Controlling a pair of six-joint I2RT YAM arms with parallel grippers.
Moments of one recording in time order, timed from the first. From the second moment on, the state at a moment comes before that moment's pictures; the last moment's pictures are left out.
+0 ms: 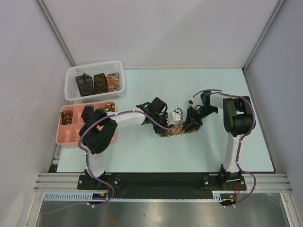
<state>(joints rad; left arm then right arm) -0.77 1.90 1.23 -0.36 0.42 0.56 0.15 2.08 1.28 -0.86 -0.81 0.07</state>
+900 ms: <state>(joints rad) -0.78 1.94 1.28 -0.41 0.37 0.57 0.30 2.07 1.23 -0.48 -1.04 0.29</state>
